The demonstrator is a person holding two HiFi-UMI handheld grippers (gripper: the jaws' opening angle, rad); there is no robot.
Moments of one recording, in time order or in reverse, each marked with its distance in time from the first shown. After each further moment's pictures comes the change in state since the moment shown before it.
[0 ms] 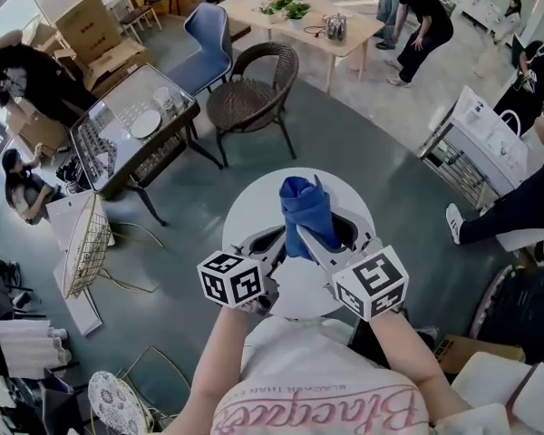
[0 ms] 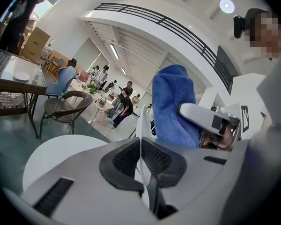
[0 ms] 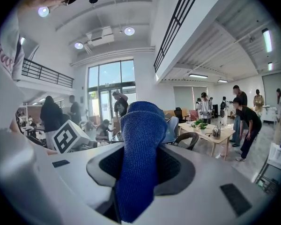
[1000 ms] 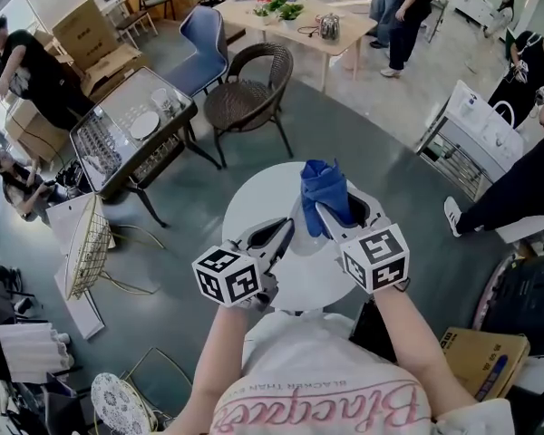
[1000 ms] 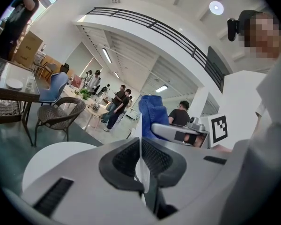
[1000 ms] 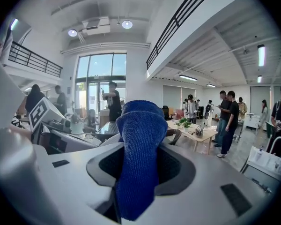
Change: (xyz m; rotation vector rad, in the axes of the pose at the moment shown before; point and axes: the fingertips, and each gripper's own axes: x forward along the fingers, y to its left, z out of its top) left arm -0.013 -0.031 0.011 0.069 -0.042 -0.060; right arm -0.014 -0.049 -0.027 -0.030 0.060 -0.173
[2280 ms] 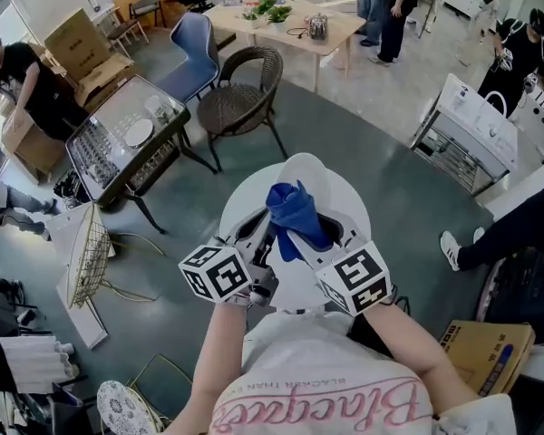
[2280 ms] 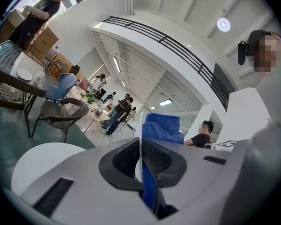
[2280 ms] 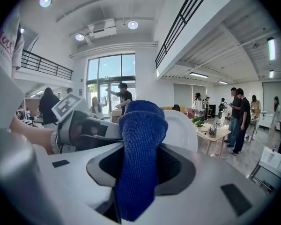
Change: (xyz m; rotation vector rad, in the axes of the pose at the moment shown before) left arm -0.013 -0.001 0.035 -0.143 -0.149 0.005; right arm -0.012 0.075 -0.001 -0.018 0.004 0.135
